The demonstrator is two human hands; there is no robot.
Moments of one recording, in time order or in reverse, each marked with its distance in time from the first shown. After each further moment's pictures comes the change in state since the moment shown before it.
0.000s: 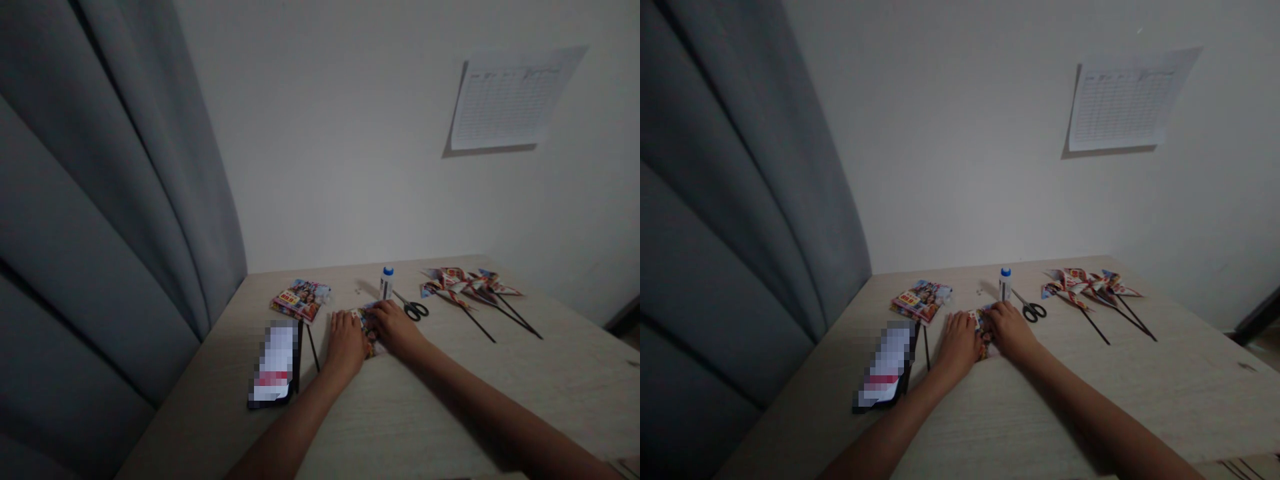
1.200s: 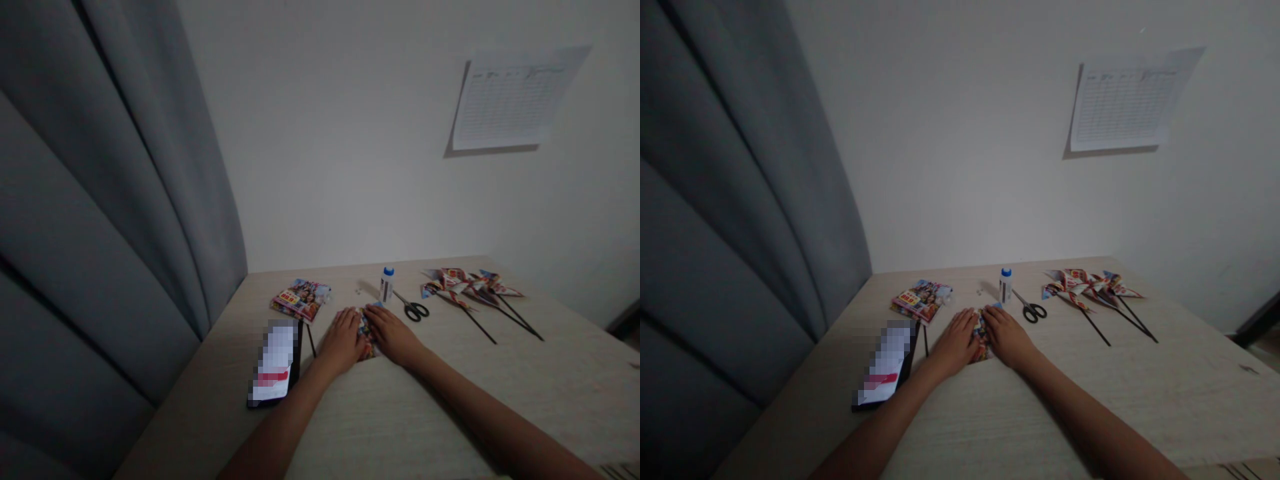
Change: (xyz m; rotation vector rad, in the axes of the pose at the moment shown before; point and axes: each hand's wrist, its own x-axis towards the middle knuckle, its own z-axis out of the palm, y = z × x) left_hand 0.001 -0.028 0.002 -0.152 -0.092 0.203; right_hand -0.009 0.004 0.023 0.051 -0.003 -0.025
